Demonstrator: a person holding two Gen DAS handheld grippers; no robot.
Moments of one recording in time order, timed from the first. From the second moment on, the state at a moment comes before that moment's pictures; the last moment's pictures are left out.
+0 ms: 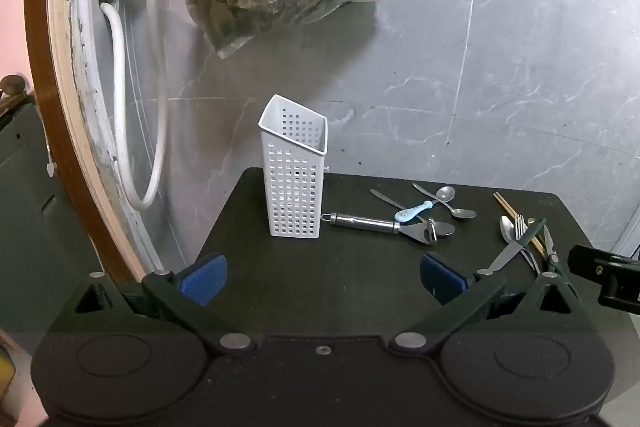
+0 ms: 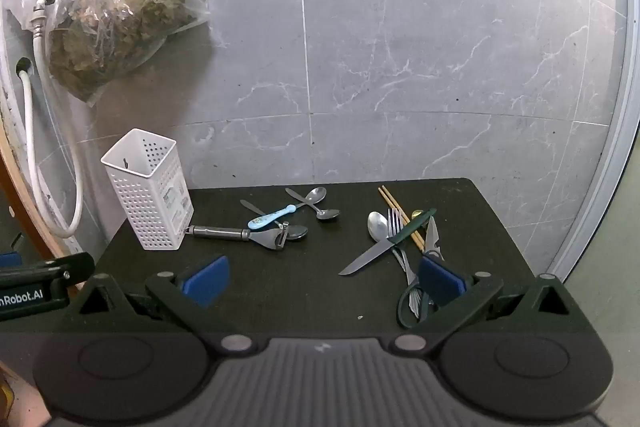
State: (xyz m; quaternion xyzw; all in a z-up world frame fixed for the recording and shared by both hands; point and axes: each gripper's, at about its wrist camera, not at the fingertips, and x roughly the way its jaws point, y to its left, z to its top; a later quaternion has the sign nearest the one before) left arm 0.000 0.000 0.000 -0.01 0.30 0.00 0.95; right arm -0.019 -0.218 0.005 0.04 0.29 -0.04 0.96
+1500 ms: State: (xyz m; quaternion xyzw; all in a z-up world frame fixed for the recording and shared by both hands) left arm 0.006 0.003 -0.004 -0.01 0.30 0.01 0.95; right arm -0.018 -0.218 0.005 0.04 0.29 -0.04 0.96
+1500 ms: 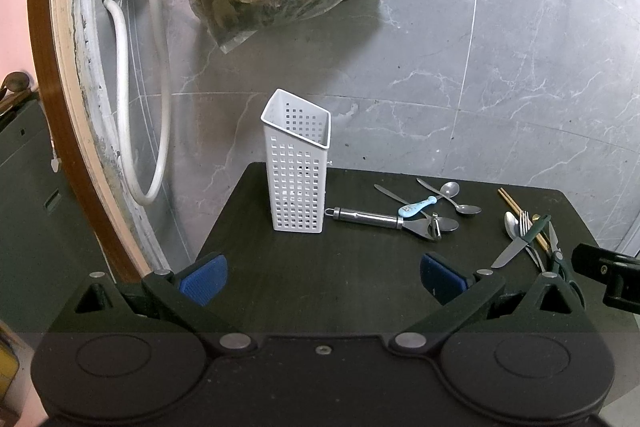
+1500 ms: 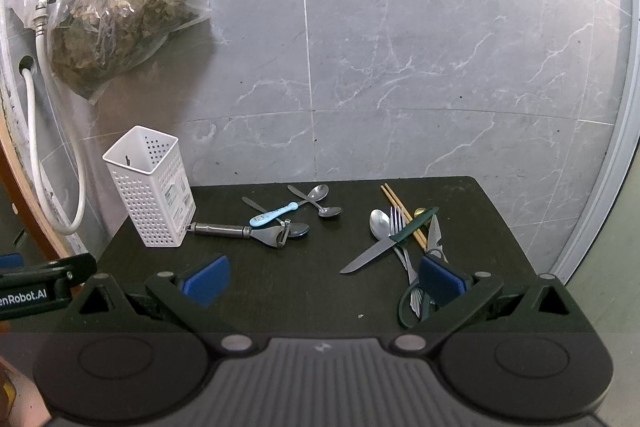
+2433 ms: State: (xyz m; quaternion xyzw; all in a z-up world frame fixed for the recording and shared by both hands) left arm 0.025 -0.008 -0.023 -0.03 0.32 0.04 0.95; right arm 0.010 -0.230 -0.015 0.05 0.31 -0.01 0.95
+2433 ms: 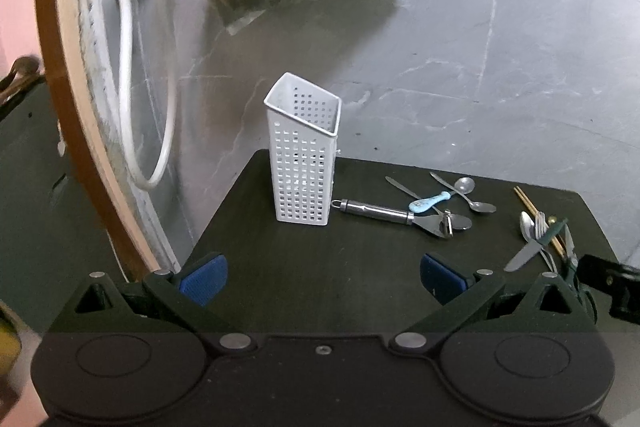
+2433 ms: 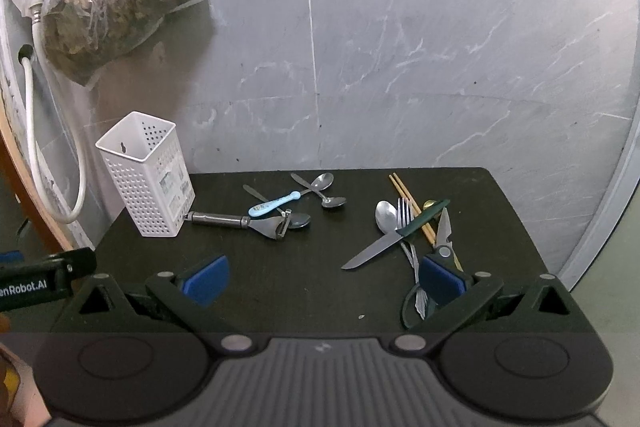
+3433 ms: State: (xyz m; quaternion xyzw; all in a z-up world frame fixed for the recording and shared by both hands) left arm 0.159 0.044 -0.078 0.02 0.23 0.04 0.97; right arm 0.083 -0.175 -0.058 0.07 0.34 -0.10 0.93
